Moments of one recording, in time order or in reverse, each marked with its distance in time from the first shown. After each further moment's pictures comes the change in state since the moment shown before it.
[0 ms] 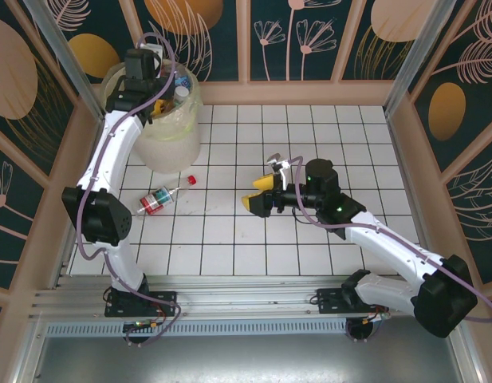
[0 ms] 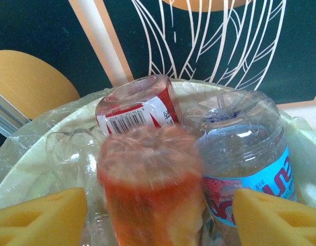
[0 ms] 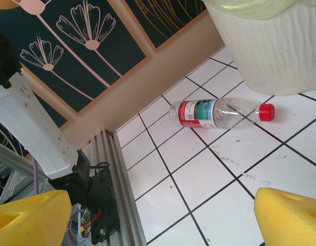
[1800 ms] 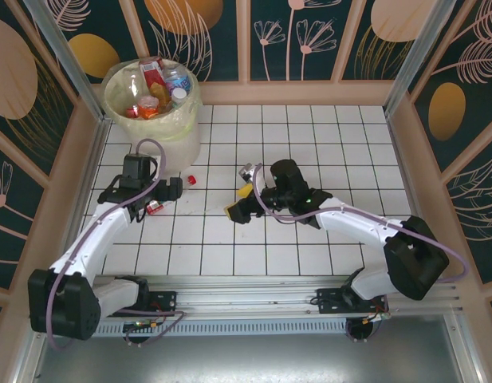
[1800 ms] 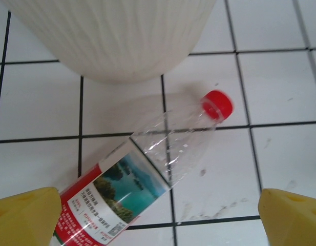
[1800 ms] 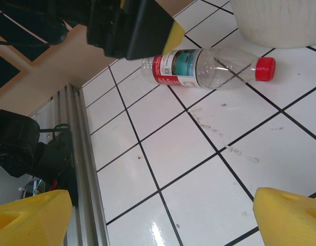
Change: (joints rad) left arm 0.000 -0.688 -1.183 0.064 0.233 -0.173; right arm 0.111 0.290 0.085 -0.027 0.093 -0.171
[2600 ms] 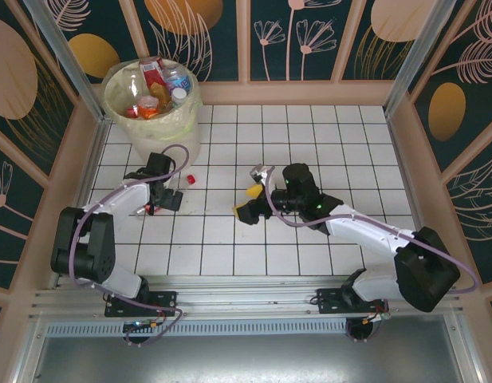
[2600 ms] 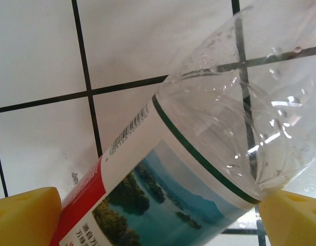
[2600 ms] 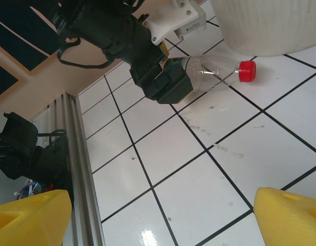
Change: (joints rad) left arm -0.034 0.374 0.077 -0.059 -0.217 0.129; right arm -0.049 -0.099 -0.098 0.049 0.000 0.006
